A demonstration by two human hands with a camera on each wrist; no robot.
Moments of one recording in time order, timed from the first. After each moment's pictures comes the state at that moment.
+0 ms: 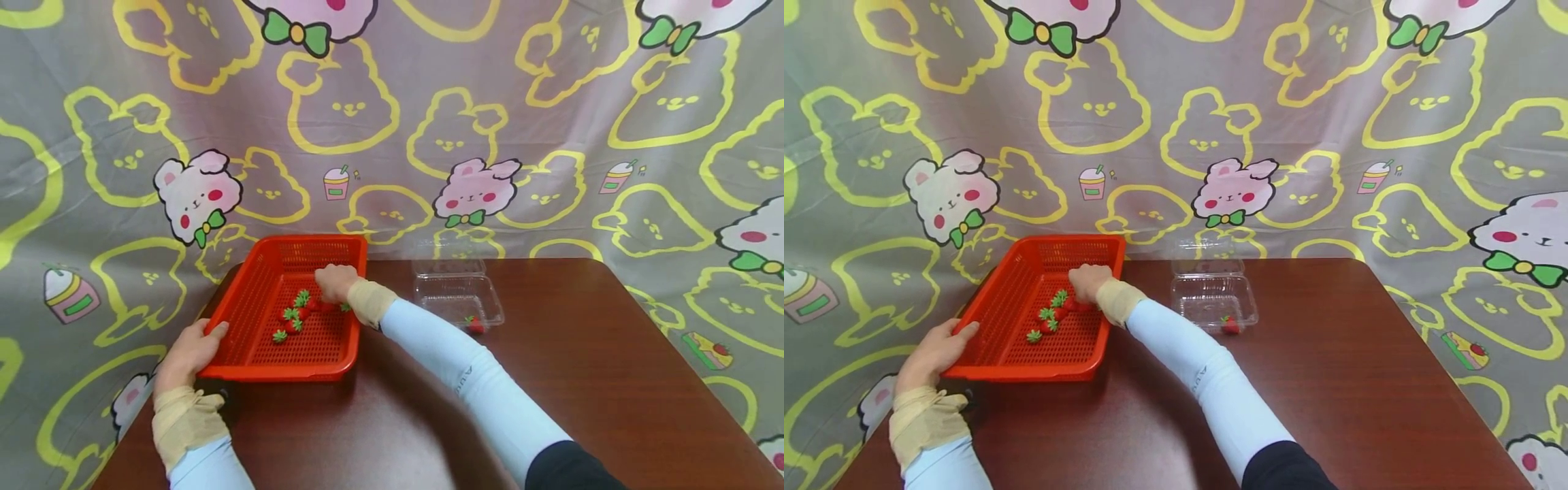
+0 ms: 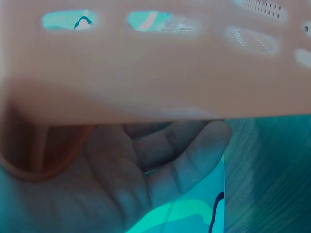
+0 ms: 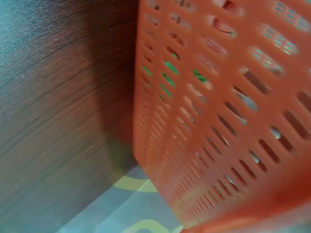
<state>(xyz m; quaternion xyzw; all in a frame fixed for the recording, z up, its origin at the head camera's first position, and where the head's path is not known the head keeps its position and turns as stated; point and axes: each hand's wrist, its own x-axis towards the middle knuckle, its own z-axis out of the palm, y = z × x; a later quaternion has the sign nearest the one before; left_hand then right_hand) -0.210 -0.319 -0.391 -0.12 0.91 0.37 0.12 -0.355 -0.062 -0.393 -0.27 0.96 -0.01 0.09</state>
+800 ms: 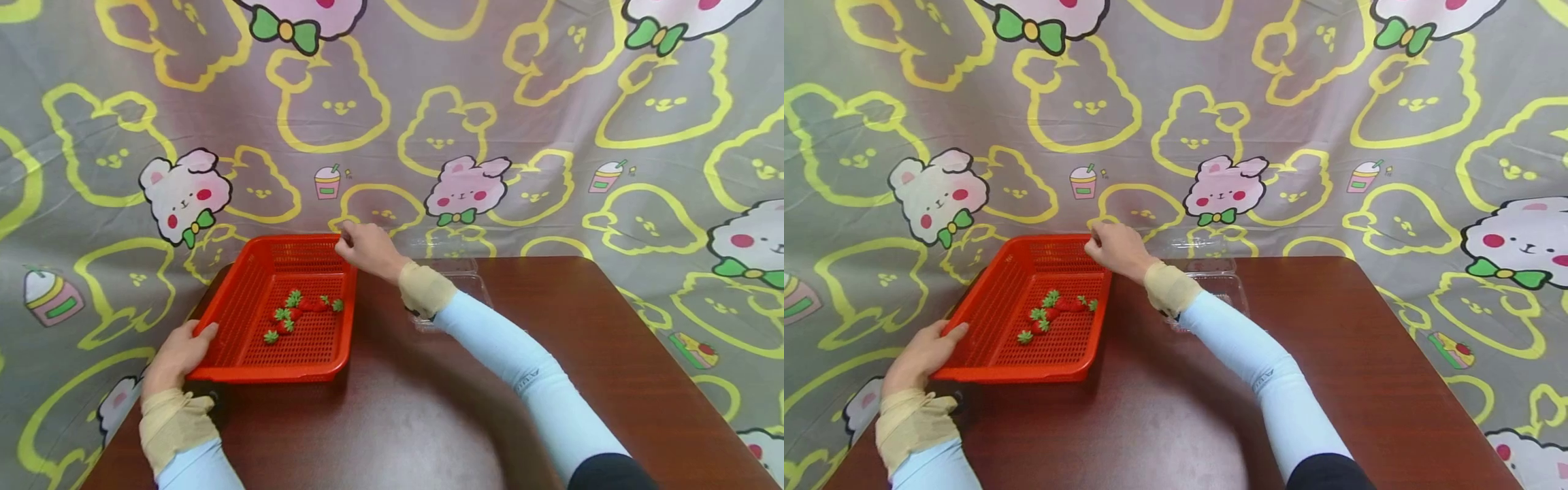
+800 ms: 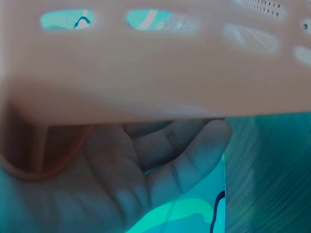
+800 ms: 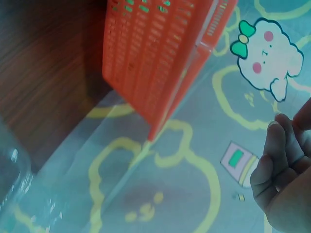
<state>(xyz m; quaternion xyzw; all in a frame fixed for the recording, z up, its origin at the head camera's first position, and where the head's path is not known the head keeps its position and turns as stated) -0.212 -0.324 -0.393 -0.10 0.92 0.36 0.12 -0.344 0.028 -0.332 -0.31 0.90 -0.24 -0.18</state>
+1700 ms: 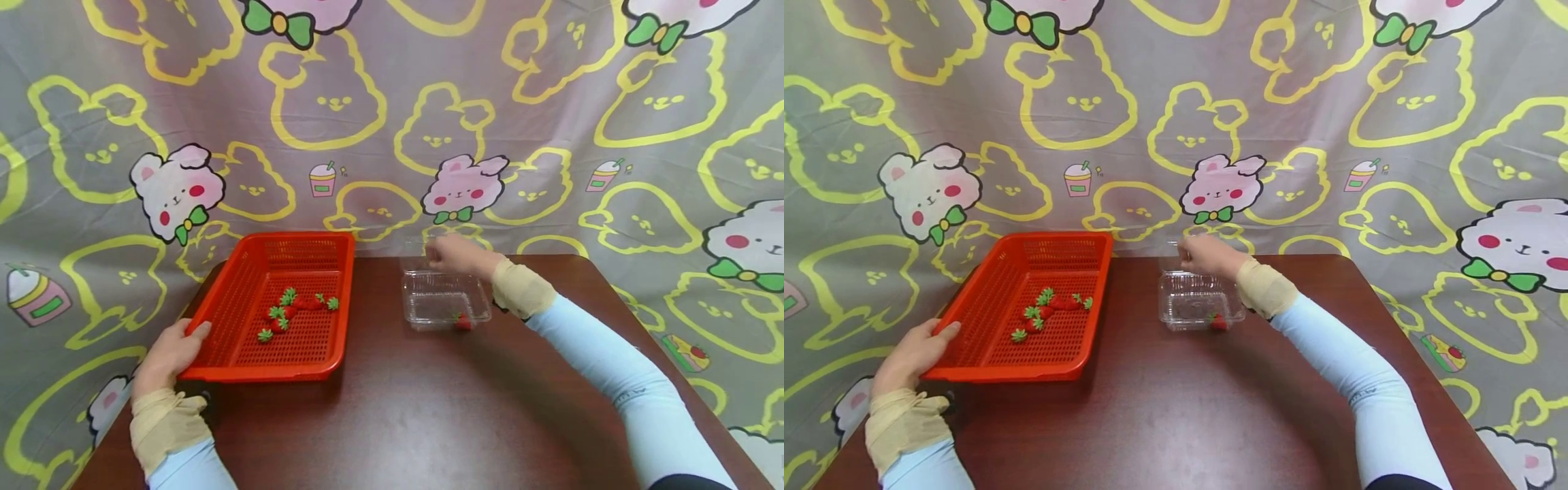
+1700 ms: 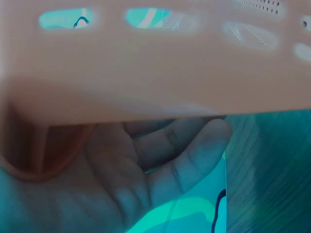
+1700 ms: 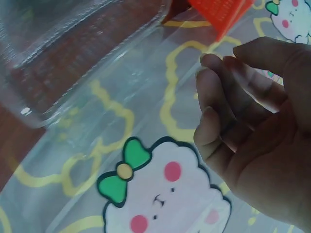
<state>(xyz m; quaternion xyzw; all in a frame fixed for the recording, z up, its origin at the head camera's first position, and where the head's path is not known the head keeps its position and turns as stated) -0.213 -0.327 -0.392 -0.10 0.92 0.35 0.13 -0.341 0.183 -0.329 -0.31 0.94 -0.10 0.03</state>
